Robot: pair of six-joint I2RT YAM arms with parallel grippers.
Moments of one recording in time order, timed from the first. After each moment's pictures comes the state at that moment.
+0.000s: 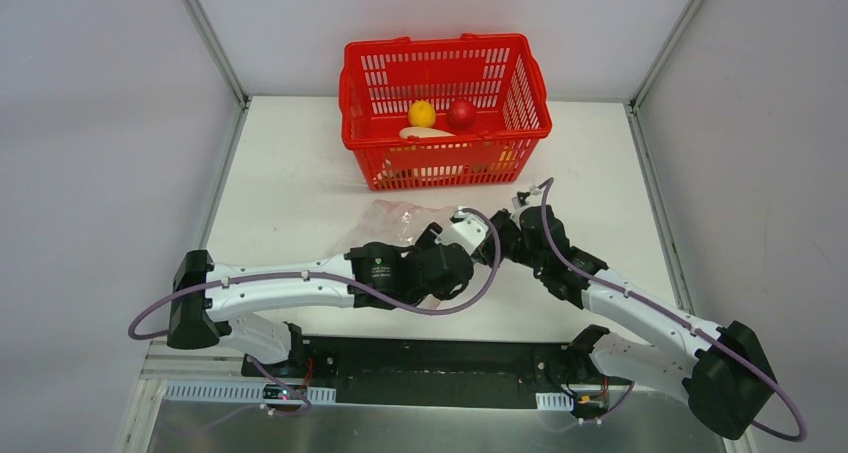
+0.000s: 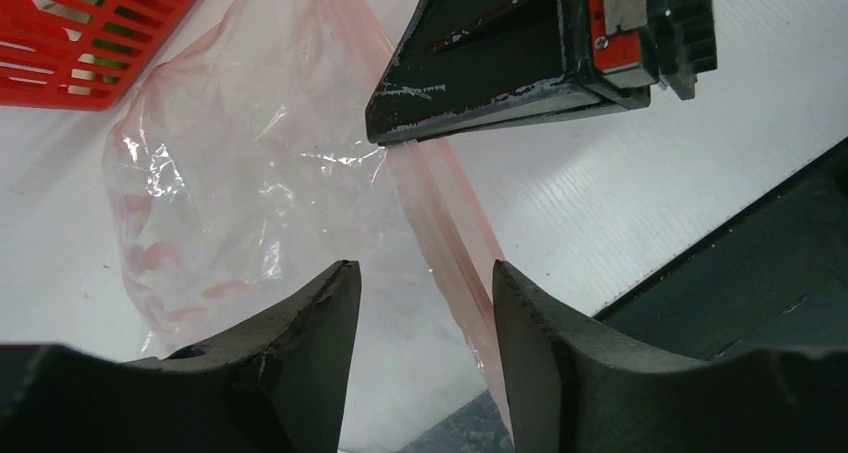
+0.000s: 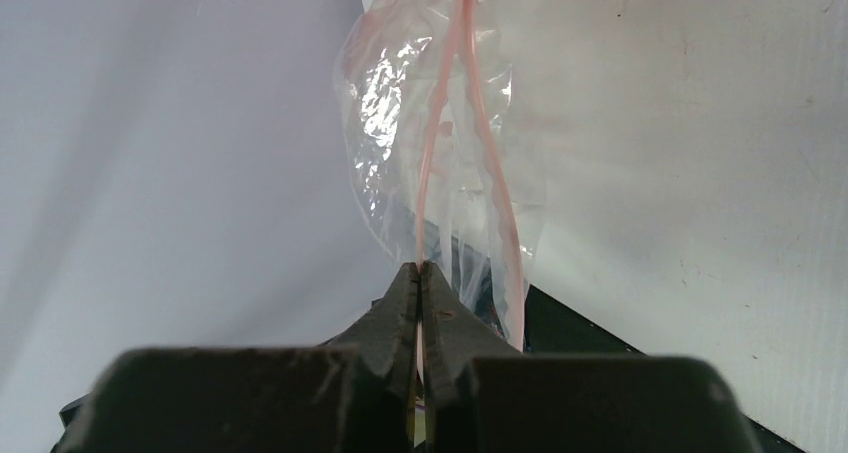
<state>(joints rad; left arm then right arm) -1.37 1.37 1.19 -0.69 -0.61 -0.36 0.73 0.99 0.54 0.03 -0.22 1.43</state>
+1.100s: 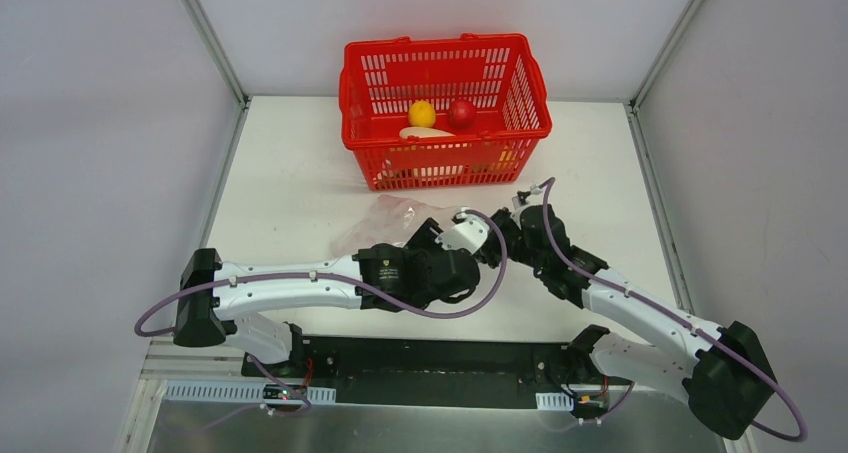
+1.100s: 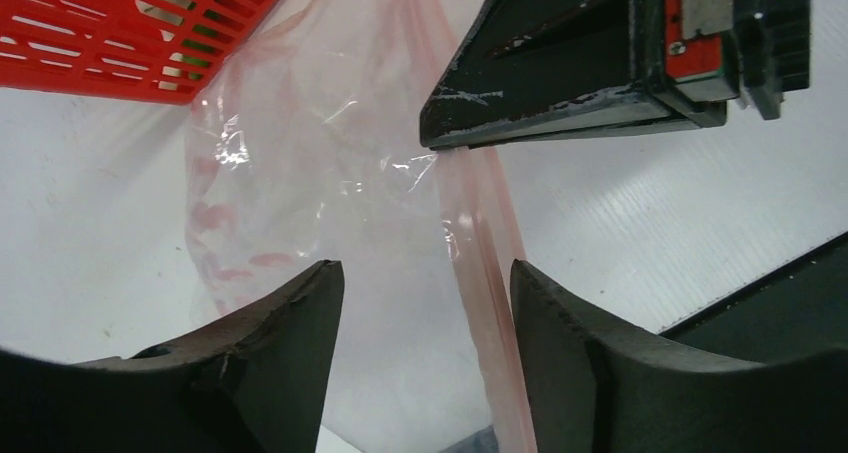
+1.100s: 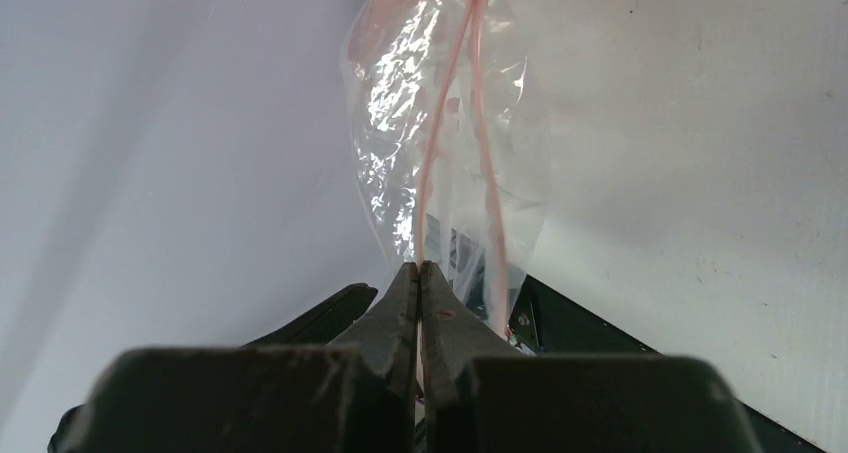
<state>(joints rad) -1.40 1.41 1.24 -0.76 -0.78 -0.36 0.73 0.99 0.54 0.03 -0.23 1.46</state>
